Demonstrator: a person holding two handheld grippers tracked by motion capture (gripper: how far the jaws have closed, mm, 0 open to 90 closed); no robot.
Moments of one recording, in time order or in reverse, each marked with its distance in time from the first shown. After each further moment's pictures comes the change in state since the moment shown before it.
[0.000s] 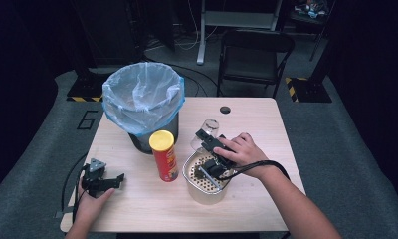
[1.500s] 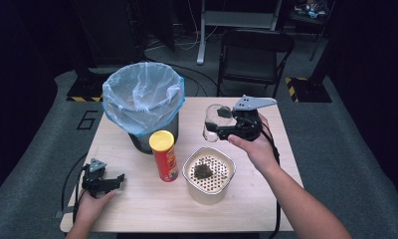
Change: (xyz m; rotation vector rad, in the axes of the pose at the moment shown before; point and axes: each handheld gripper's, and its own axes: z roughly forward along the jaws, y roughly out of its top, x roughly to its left) left arm 0.000 0.001 -0.001 0.020 -0.004 0.007; right arm -0.092 -0.083 -0.023 -0.109 0.402 1.745
